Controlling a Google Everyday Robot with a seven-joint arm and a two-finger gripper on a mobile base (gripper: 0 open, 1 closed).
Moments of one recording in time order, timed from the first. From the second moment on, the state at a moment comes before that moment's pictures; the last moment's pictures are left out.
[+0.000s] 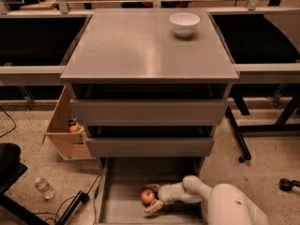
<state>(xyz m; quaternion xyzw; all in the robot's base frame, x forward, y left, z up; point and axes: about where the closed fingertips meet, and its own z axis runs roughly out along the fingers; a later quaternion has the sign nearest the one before) 0.542 0.008 0.131 -0.55 0.65 0.39 0.34</state>
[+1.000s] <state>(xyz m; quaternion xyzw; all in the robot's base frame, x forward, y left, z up) 0.540 0.020 0.131 -0.55 0.64 0.40 0.35</state>
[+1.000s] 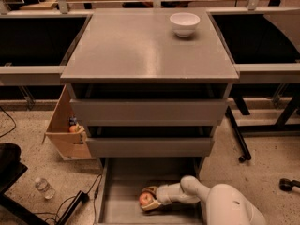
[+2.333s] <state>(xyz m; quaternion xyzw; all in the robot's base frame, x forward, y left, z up) 0.487 -0.082 0.369 -0.53 0.65 0.39 0.39</state>
